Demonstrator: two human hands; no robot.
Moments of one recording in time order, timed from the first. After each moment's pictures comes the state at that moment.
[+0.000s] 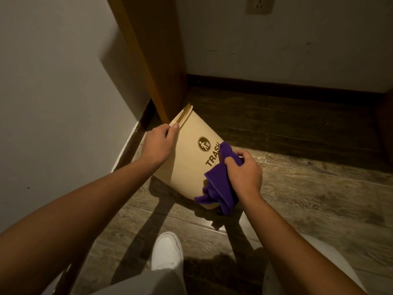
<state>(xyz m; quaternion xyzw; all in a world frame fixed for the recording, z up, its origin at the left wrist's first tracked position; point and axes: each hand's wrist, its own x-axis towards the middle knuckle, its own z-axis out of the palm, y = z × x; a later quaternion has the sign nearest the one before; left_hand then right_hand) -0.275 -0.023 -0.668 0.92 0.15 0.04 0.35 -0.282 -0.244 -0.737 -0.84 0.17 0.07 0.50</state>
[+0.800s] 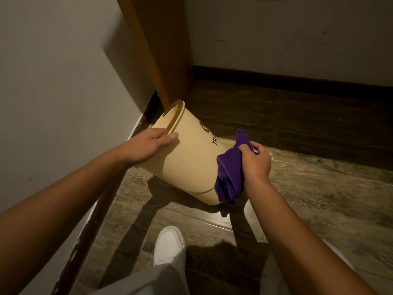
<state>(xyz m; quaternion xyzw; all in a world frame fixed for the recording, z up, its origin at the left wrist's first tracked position) -0.296 0.020 -0.632 0.86 0.09 -0.21 0.46 -0.256 -0.243 -0.736 -0.69 0.30 0.09 0.66</state>
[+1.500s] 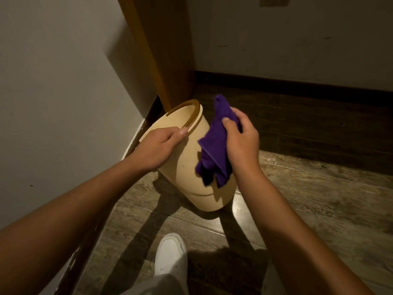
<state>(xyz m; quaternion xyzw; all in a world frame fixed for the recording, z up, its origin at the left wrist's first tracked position) -0.293 -0.005 -0.637 0.92 0.04 -0.07 0.38 -0.247 -0.196 -0.665 -0.69 0.10 0.06 0.71</state>
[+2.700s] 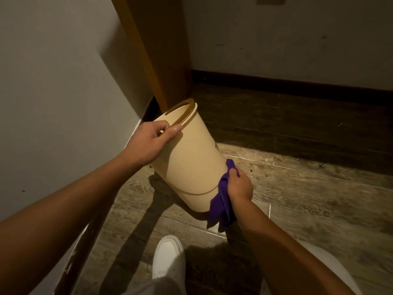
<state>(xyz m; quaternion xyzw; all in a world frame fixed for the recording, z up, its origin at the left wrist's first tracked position) -0.279 0.010 -0.644 0.92 0.08 -0.03 0.39 -0.272 -0.221 -0.816 -0.82 0.26 0.19 0.47</state>
